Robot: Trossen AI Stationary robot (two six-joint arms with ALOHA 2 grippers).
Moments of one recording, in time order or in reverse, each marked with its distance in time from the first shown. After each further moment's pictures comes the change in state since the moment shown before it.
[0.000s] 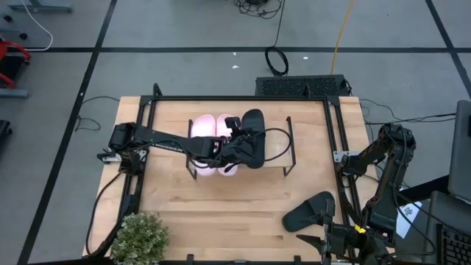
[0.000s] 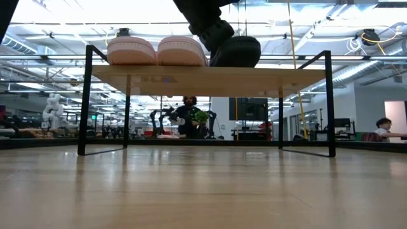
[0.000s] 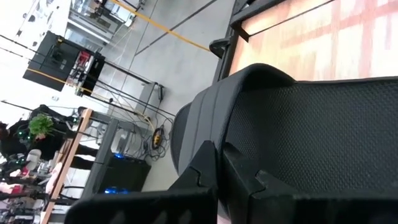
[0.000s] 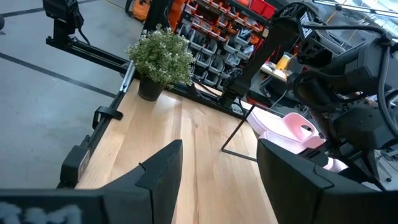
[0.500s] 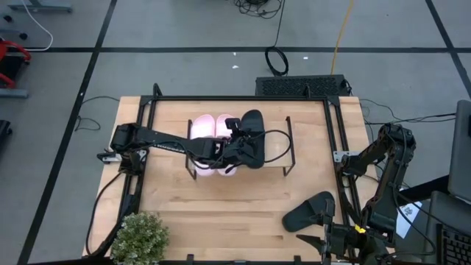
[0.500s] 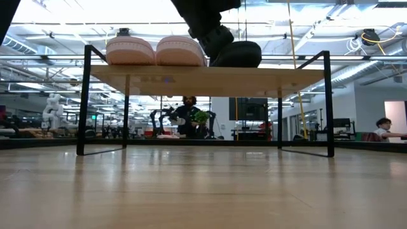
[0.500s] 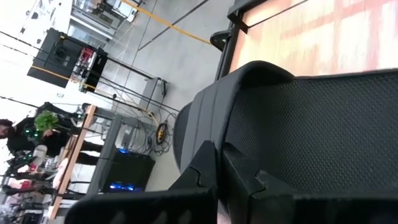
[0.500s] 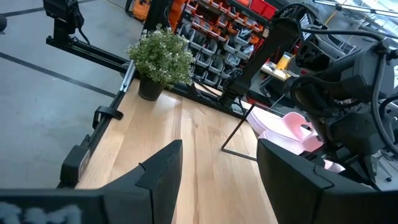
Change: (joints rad) left arm 0.001 0.020 0.000 -0.017 -0.025 -0.010; right arm 0.000 0.000 0.000 0.000 0.000 0.000
